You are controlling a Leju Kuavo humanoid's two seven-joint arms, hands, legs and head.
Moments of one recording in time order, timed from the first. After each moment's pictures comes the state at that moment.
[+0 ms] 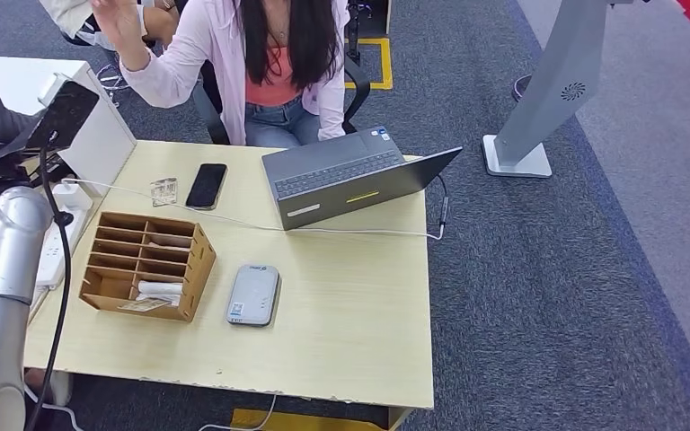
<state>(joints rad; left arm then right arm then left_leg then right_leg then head) -0.99 0.09 -0.14 -0.79 -1.07 0.52 -0.09 -0.08 0.17 -0.73 -0.20 1.37 -0.13 0.23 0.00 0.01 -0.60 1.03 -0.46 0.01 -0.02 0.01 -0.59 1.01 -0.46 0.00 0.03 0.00</state>
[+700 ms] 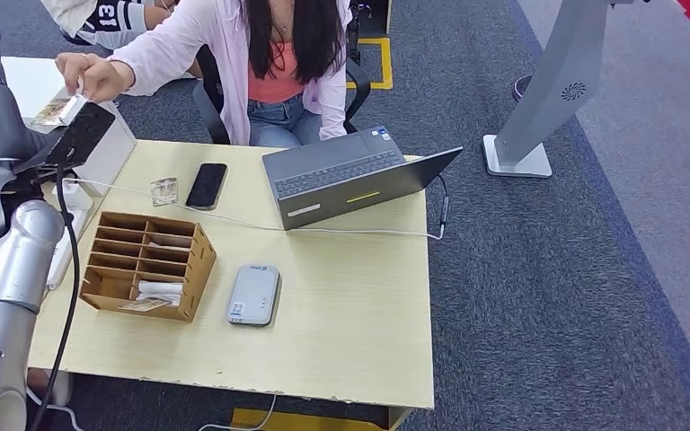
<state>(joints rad) -0.97 0.09 -0.15 -0.72 -1.09 0.54 -0.09 -0.08 0.17 -0.71 -0.20 1.38 -0.14 0.19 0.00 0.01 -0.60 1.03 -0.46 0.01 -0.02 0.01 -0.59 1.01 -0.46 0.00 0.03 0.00</state>
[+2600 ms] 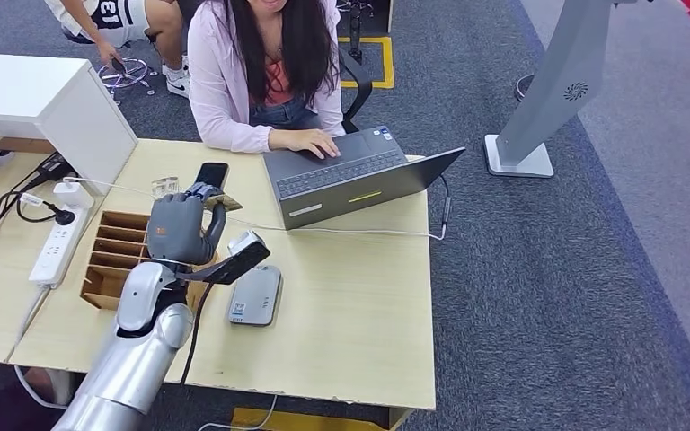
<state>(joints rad) -0.56 -0.10 -0.44 -0.97 -1.07 0.46 -0.12 -0.08 0.17 -0.72 -0.20 1.38 -0.16 0.19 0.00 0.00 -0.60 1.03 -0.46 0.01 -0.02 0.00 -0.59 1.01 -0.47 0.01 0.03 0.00</state>
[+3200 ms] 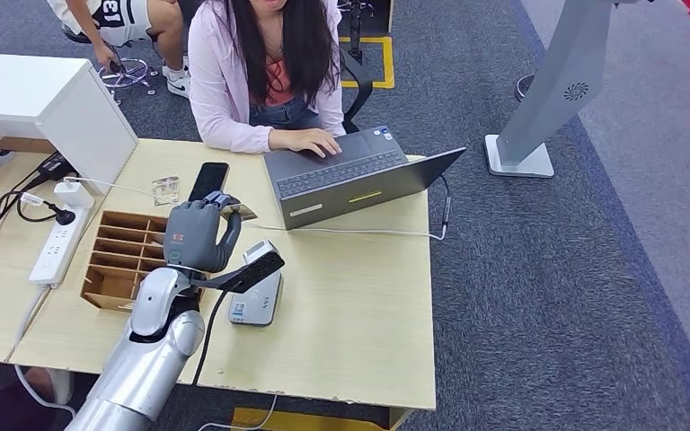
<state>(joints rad) -0.55 -0.11 -0.47 -0.96 -1.07 0.45 -0.11 -0.07 0.17 -0.72 -0.20 1.38 -0.16 0.19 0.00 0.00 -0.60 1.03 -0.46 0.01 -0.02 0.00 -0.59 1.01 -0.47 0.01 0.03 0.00</state>
